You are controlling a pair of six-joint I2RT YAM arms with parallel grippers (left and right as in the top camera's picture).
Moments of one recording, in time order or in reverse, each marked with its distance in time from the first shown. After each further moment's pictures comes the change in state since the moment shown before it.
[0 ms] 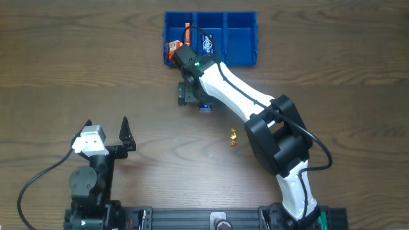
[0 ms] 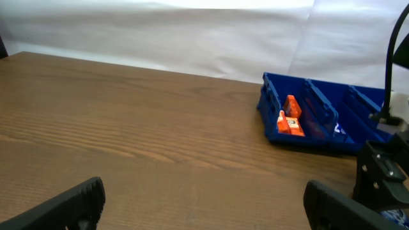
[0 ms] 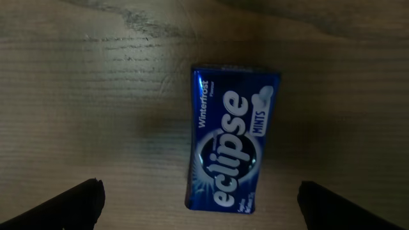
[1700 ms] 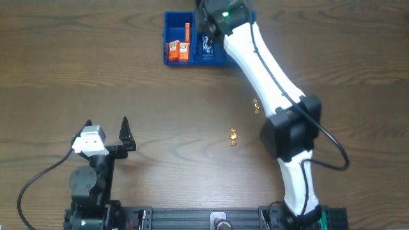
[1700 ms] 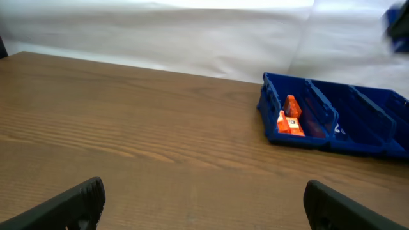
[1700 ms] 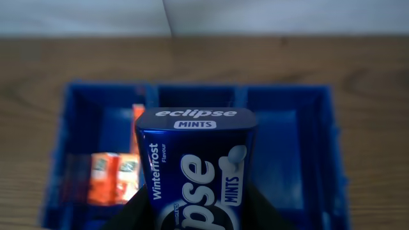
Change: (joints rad) left arm 0.000 0.000 0.000 0.000 0.000 0.000; right arm -0.168 0.090 0.552 0.080 0.258 -0.262
